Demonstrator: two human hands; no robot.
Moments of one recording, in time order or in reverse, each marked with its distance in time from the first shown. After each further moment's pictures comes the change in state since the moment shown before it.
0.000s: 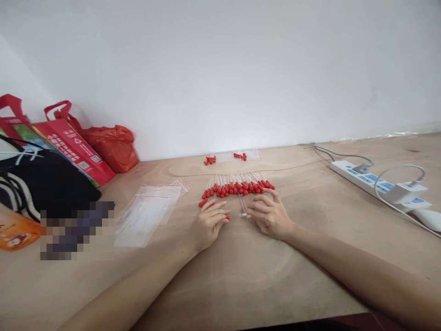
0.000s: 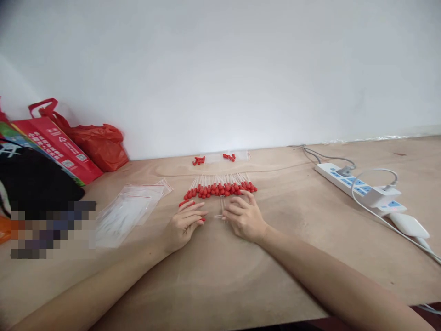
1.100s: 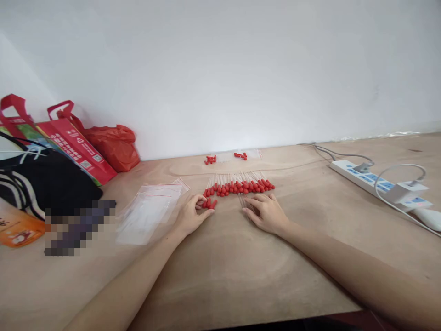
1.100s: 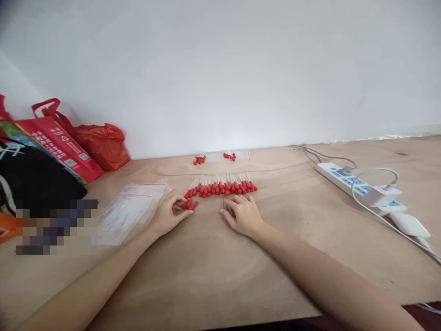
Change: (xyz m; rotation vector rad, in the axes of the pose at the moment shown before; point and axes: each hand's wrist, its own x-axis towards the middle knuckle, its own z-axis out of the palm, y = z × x) left_hand -0.011 -0.039 -0.018 -0.077 -0.016 -0.671; right_hand 0.003 -0.002 0.008 0.036 -0.346 0.411
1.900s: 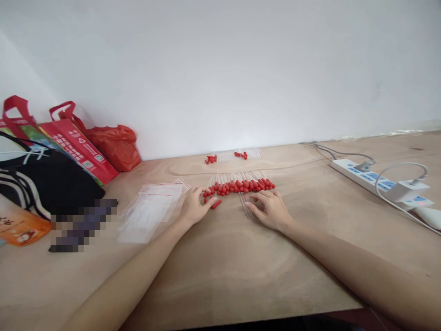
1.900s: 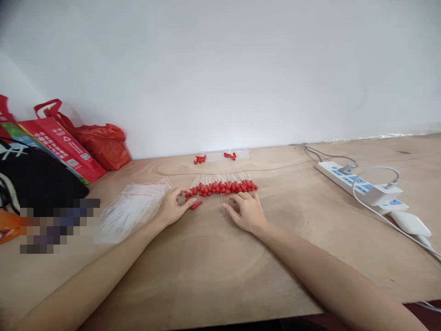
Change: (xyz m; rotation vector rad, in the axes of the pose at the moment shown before) left_hand 0.020 0.017 0.000 0.156 0.084 0.020; right_hand -0.001 0.005 -0.003 0.115 0.098 0.102
